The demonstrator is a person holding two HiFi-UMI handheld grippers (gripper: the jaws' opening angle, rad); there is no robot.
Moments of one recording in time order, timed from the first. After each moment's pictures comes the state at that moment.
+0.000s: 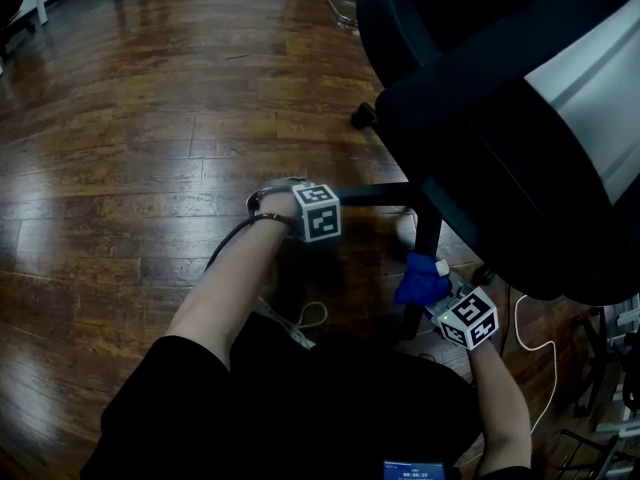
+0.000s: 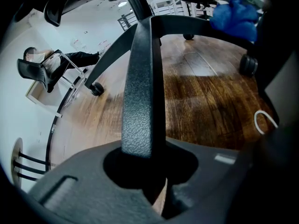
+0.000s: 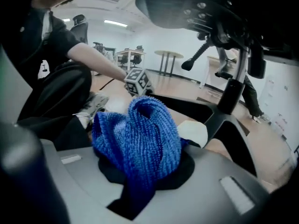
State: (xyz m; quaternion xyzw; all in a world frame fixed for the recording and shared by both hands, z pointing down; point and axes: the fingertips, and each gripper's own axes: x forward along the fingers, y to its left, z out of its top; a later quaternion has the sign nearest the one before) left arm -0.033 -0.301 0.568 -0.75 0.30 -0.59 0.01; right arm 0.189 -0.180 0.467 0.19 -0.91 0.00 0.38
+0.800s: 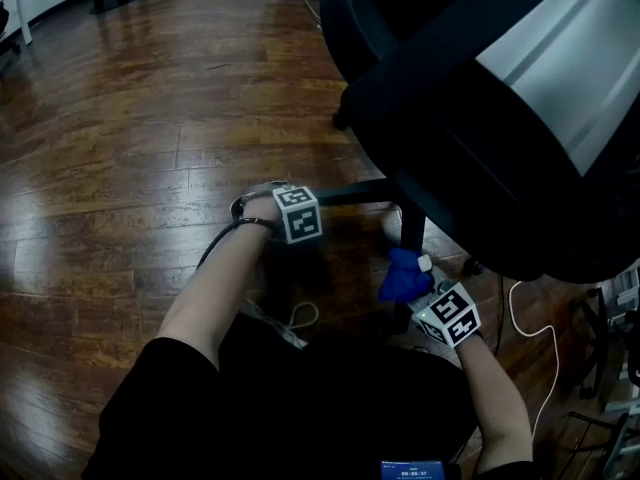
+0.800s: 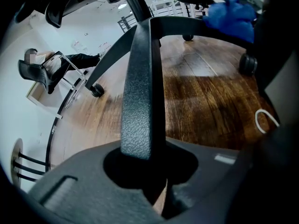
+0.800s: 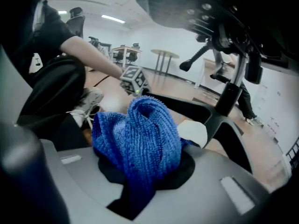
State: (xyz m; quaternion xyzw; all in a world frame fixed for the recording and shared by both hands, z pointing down) left arm -0.032 -0.300 0.568 -0.76 0.30 -0.58 0.02; right arm 0.180 -0.171 0.471 0.21 -0.89 -0.01 0.40
